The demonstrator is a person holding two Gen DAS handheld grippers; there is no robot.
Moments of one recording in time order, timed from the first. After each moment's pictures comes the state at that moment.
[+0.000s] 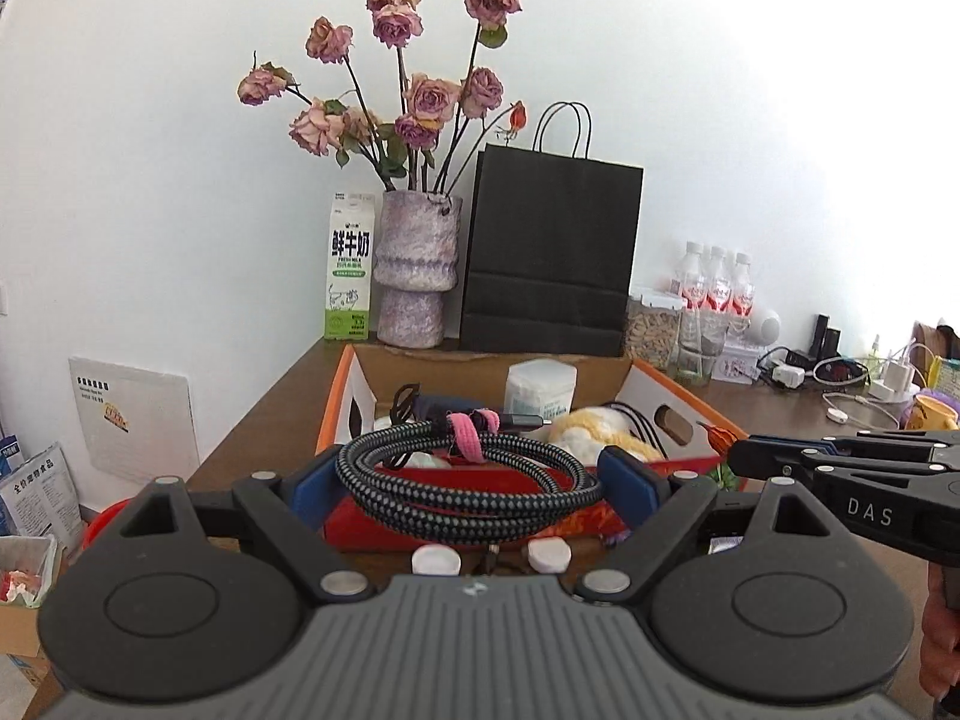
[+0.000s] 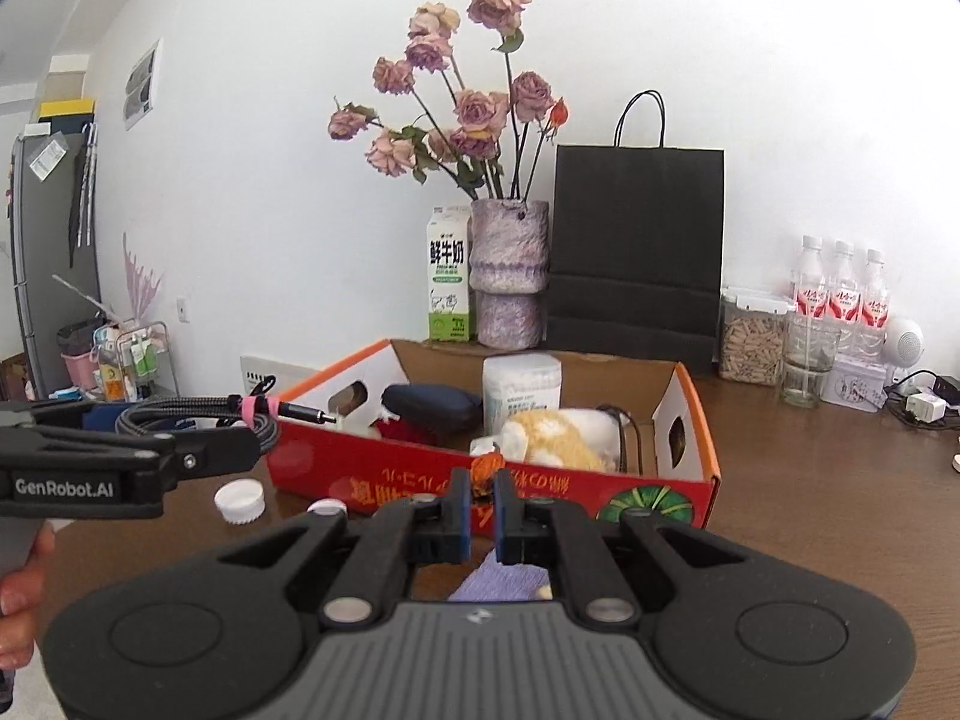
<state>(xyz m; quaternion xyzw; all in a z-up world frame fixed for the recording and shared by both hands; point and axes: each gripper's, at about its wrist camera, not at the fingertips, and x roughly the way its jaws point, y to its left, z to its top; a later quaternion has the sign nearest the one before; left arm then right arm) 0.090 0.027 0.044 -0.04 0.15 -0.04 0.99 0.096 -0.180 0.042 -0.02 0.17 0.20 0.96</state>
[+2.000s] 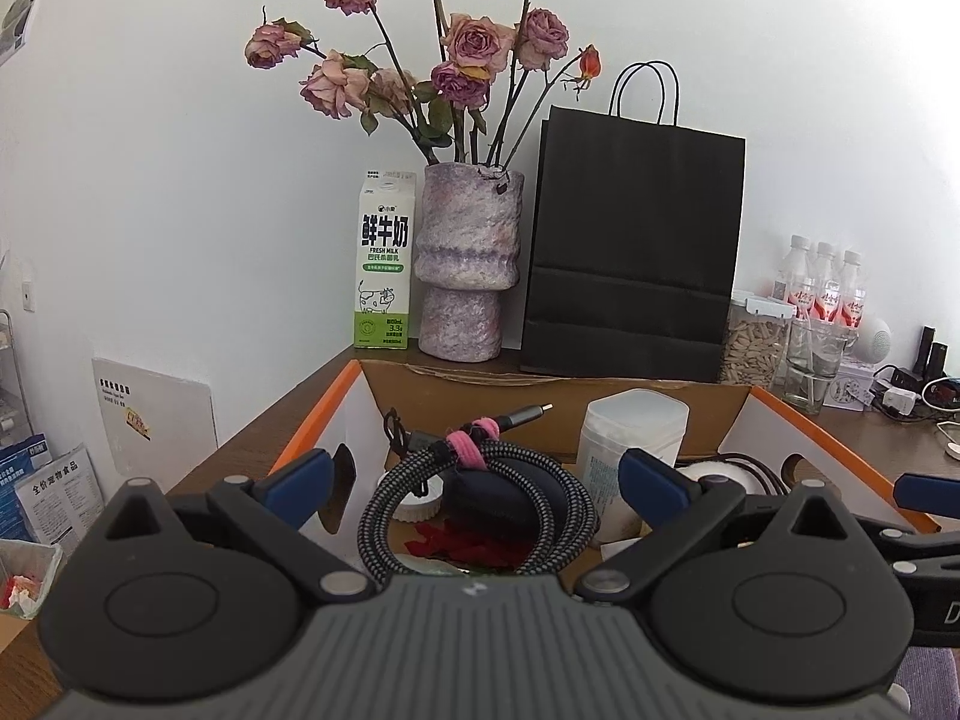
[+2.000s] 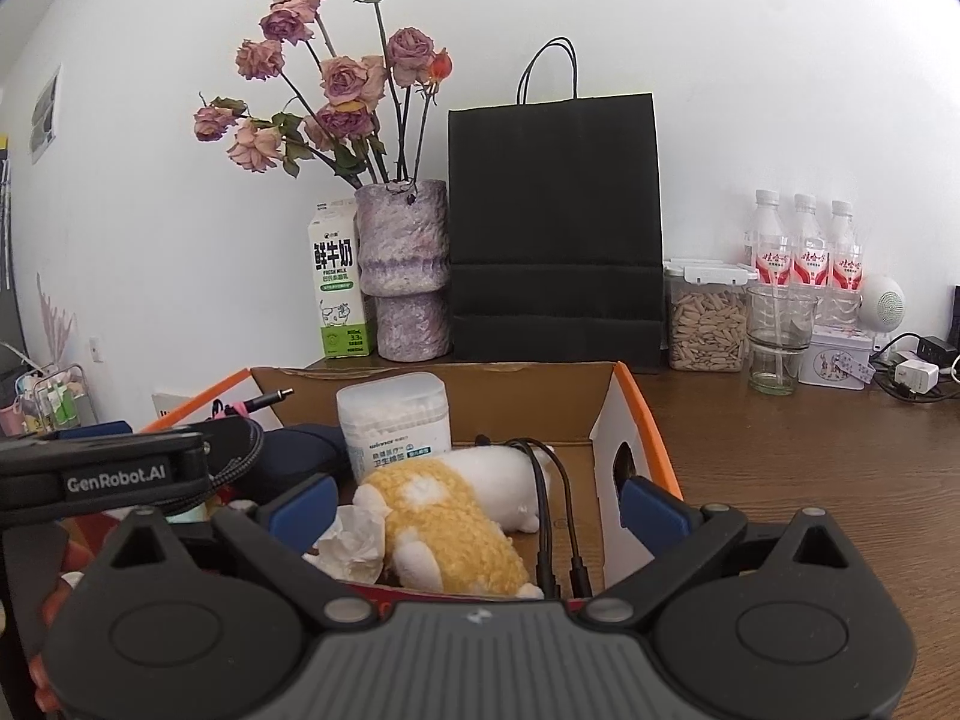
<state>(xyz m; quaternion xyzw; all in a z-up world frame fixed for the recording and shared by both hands) 0.222 0.009 0.009 -0.04 0.15 0.03 0.99 0.220 -0.187 0.008 0.02 0.18 0.13 0.97</state>
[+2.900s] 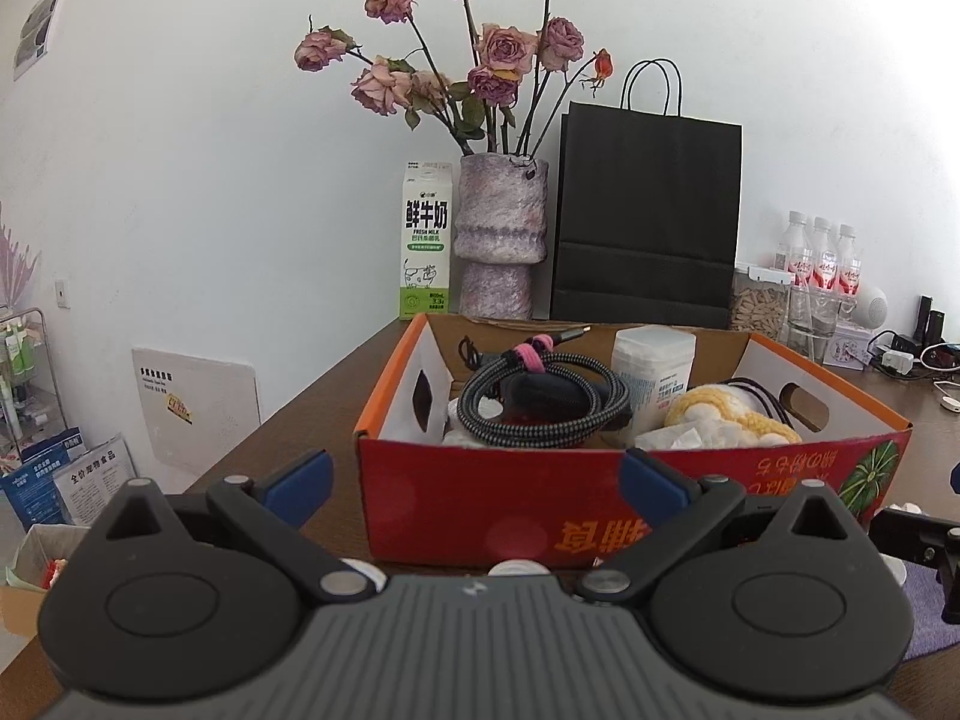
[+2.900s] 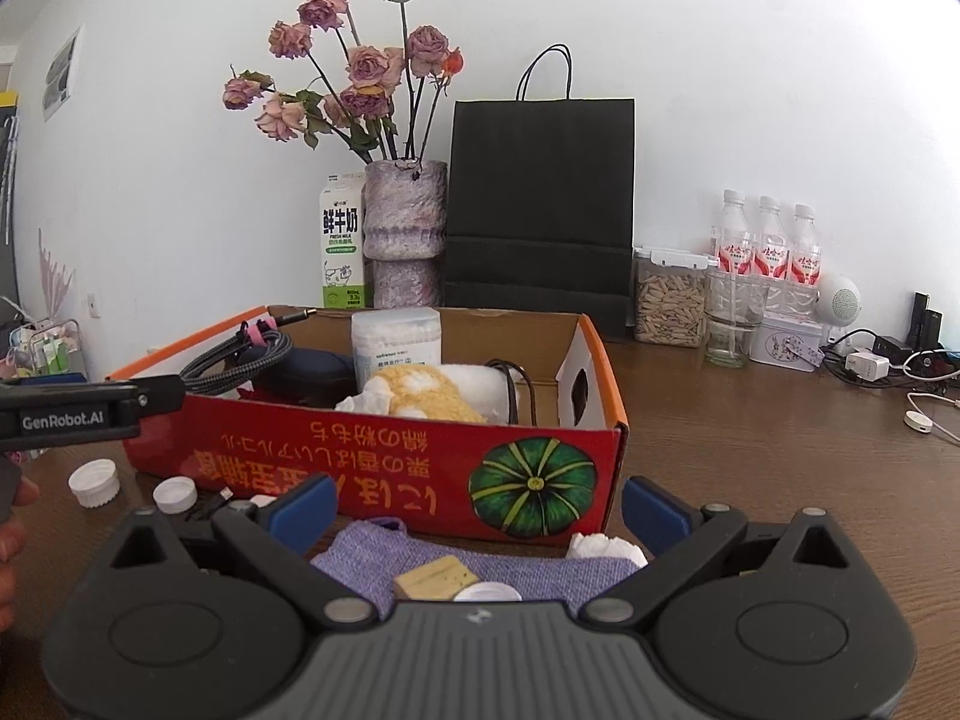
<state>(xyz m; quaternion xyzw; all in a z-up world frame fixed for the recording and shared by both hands) 0.144 0.029 -0.006 -0.03 0.16 0.05 0.99 0.140 -0.202 -0.011 -0.02 0.19 0.11 0.97</state>
